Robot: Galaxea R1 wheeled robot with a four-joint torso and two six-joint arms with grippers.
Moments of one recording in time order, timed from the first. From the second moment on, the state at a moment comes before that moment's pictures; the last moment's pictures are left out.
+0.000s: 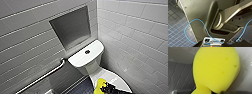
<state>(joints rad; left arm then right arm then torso) 1.36 2.96 -2.46 0.05 0.21 0.00 -0.71 2.96 -2.54 0.31 -0.02 0.02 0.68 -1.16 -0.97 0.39</state>
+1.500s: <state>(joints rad) 1.36 2.96 -2.46 0.05 0.21 0.00 -0.88 2.53 -2.07 0.29 0.11 0.03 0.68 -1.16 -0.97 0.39</state>
